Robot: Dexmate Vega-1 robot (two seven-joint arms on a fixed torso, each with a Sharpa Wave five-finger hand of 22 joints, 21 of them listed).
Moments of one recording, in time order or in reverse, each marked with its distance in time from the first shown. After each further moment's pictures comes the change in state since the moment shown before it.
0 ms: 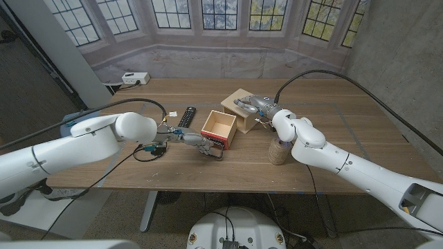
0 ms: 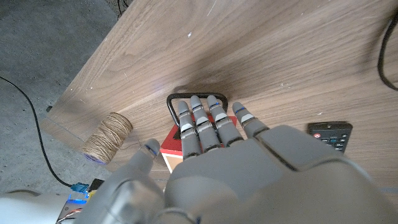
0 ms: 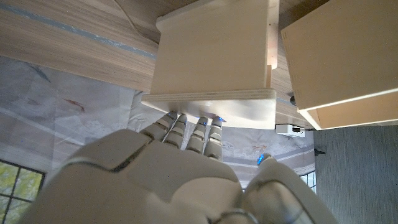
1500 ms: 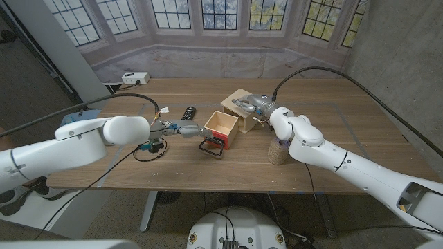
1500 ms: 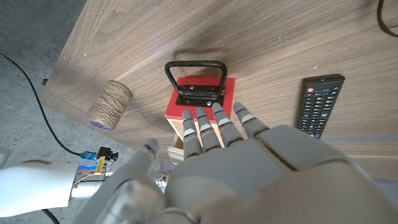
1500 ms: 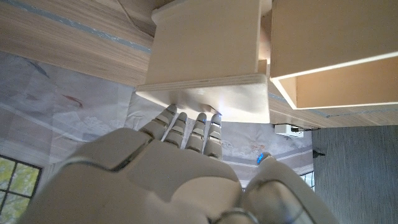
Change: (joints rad) left arm 0.160 0.088 -0.146 -0.027 -0.065 -0.122 0.250; left_hand 0.005 0.005 0.008 -0.009 0.000 -0.152 -0.041 -0.017 0.000 -0.188 0.023 -0.030 0.005 -0.163 0.052 -0.023 0.001 -0.011 0.047 0.000 0.000; right arm 0.005 0.016 0.011 -0.064 -0.024 -0.009 0.013; right_hand 0.000 0.000 0.007 -0.005 0.003 0.005 0.005 0.000 0.000 0.006 0.005 0.003 0.001 0.004 0.004 0.000 0.000 0.015 0.015 0.014 0.003
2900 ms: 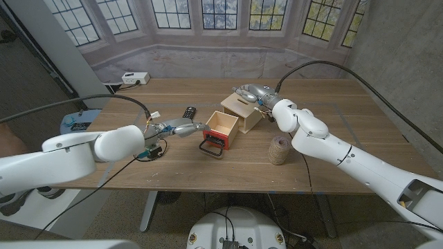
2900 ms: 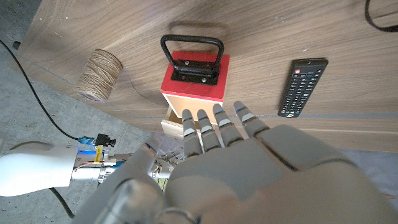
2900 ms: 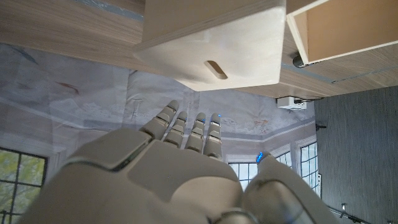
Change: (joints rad) left arm 0.271 0.099 -0.193 -0.067 -0.099 0.001 0.335; left_hand 0.008 0.008 0.015 -0.015 0.000 -0.005 0.005 0.006 0.000 -0.059 0.012 0.000 0.000 -0.034 0.013 0.004 0.000 0.014 0.014 0.000 0.000; right arm 0.012 0.010 0.065 0.019 0.089 0.060 -0.071; right_hand 0.003 -0.003 0.011 -0.011 0.000 0.013 0.013 0.000 0.000 0.000 0.011 0.000 0.000 0.009 -0.009 0.000 -0.005 0.014 -0.008 0.000 0.000
